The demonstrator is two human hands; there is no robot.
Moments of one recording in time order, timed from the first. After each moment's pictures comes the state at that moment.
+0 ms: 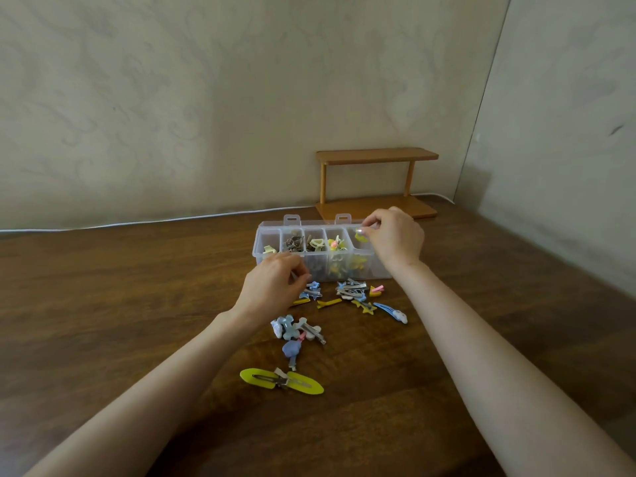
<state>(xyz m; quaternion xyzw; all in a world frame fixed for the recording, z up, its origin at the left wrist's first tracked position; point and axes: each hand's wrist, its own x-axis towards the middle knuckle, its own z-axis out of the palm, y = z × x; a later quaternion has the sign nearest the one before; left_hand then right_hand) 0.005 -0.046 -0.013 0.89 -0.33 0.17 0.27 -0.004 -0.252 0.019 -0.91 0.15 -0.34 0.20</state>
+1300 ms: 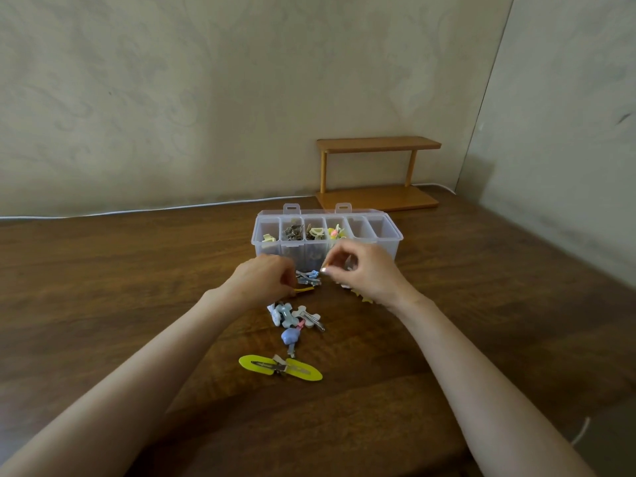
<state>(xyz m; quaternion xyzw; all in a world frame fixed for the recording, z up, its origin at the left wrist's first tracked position) 0.011 -0.034 -0.001 0.95 -0.31 -0.02 0.09 -0.053 -0.219 -0.006 -0.92 -0.09 -0.15 0.35</state>
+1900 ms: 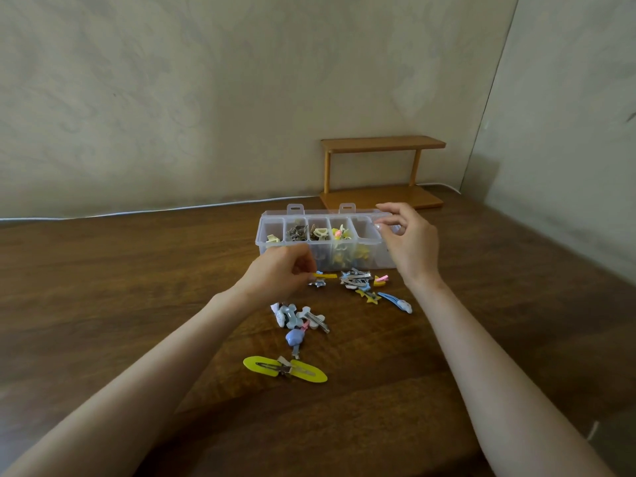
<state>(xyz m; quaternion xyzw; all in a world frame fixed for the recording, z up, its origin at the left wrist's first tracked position) 0.004 -0.042 0.000 0.90 -0.35 0.04 0.25 -0.031 -0.258 -0.006 -0.84 0.07 -0.39 0.37</state>
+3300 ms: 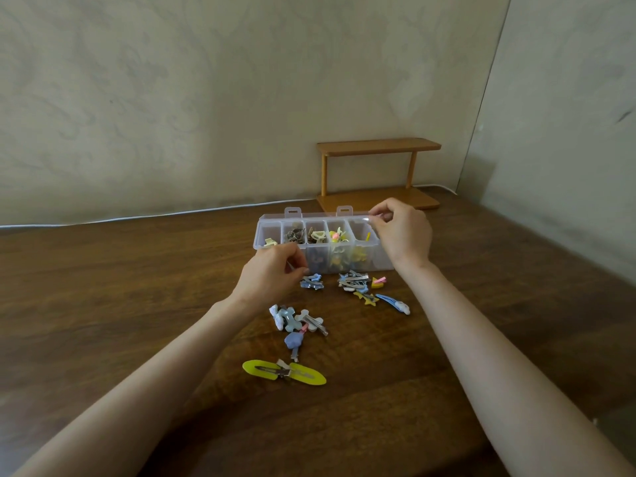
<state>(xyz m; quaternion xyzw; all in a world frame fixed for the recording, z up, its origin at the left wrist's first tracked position) 0.006 -0.039 -0.007 0.89 -0.32 0.11 0.29 -0.015 -0.255 0.012 -0.88 0.12 -0.39 0.26</state>
